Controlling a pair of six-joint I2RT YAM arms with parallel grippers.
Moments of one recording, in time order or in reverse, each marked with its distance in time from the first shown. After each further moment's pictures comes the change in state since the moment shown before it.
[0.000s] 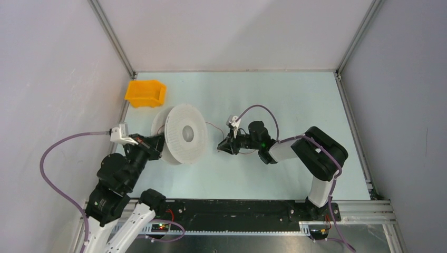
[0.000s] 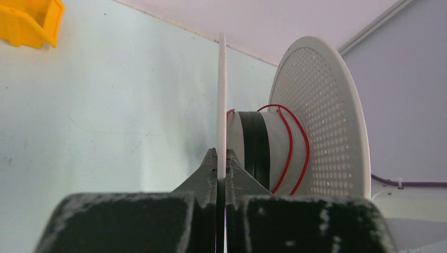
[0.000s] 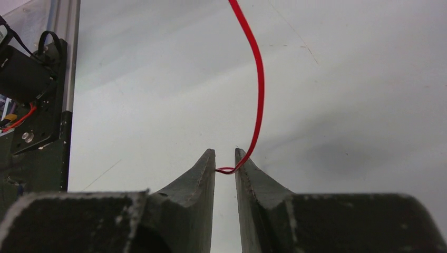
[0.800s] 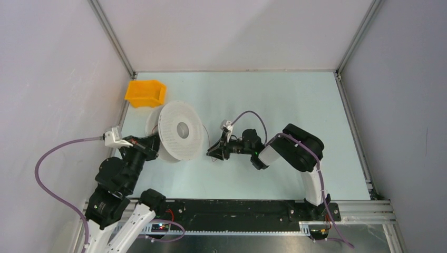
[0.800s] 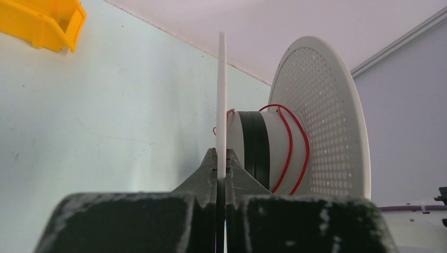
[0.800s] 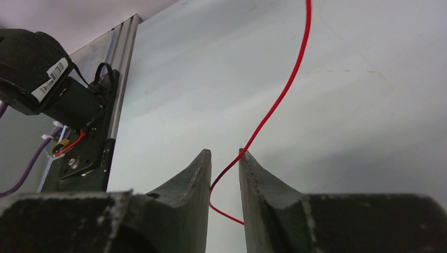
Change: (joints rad) left arm 0.000 -0.048 -0.016 0.012 -0.107 -0.063; right arm 0.068 0.225 0.039 0.386 -0.034 0.232
